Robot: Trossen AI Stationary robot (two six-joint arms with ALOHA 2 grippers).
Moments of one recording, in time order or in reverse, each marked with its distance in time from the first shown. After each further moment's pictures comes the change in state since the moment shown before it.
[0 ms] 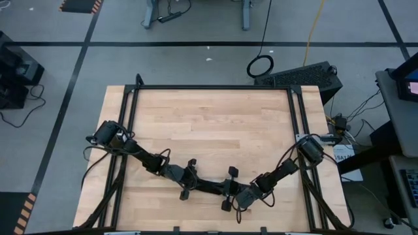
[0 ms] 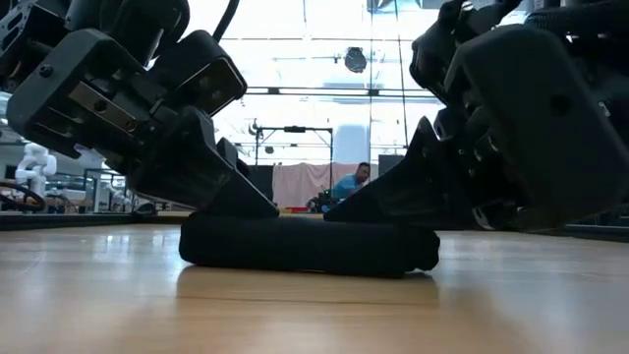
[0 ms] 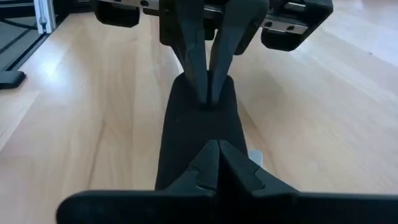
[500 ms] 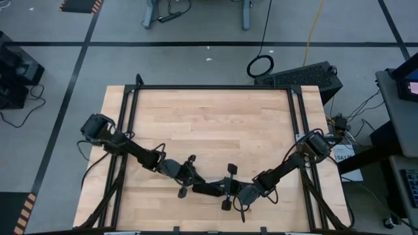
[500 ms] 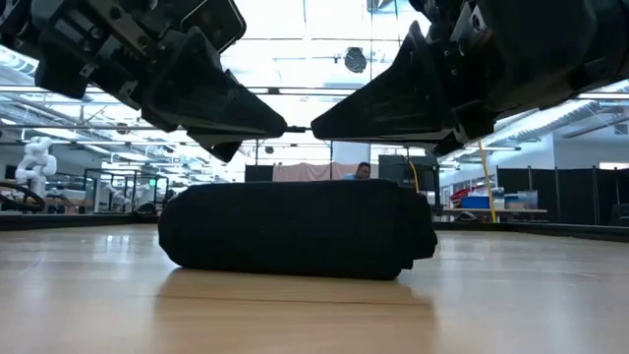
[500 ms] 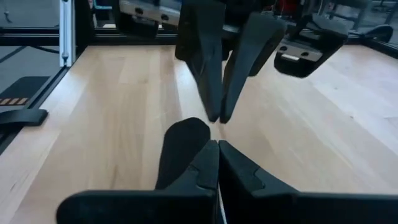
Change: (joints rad) left arm 0.019 -0.172 0.000 -0.085 0.015 0.043; right arm -0.009 -0.122 0.000 0.013 -0.003 -0.185
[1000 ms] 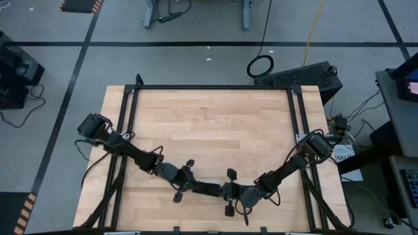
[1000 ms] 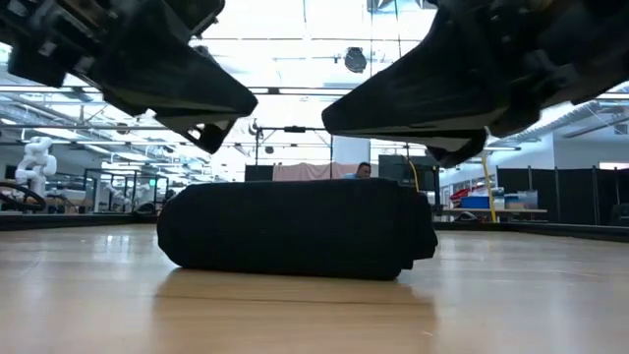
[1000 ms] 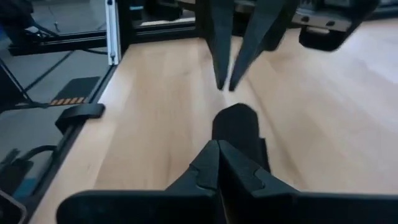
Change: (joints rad) left arm -0.053 -0.034 0.000 -0.034 0.021 -0.002; right arm 0.027 -0.009 0.000 -0.005 -0.110 0.094
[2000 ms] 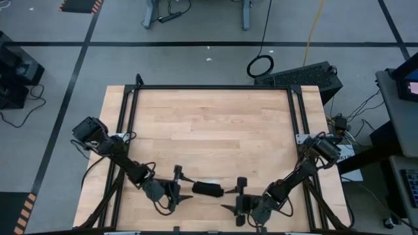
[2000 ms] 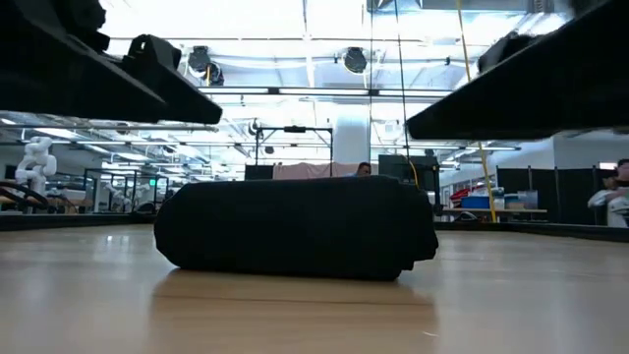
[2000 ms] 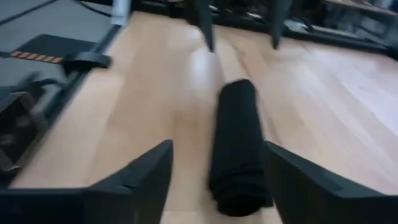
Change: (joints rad) left arm -0.247 -0.011 0.000 -0.120 -0.505 0.225; right arm 0.157 -0.020 0.001 -0.150 0.193 -0.109
